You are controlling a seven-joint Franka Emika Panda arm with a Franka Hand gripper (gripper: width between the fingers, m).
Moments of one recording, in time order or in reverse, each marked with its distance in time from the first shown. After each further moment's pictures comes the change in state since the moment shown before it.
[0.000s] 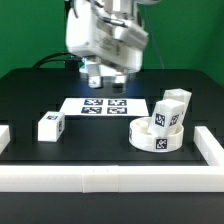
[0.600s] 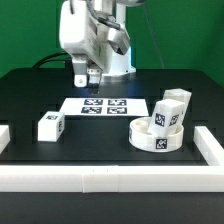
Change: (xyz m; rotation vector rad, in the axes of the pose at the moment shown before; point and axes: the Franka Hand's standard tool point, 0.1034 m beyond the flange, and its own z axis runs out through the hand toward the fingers) arm 0.020 0.002 0.017 -0.032 0.045 -0.453
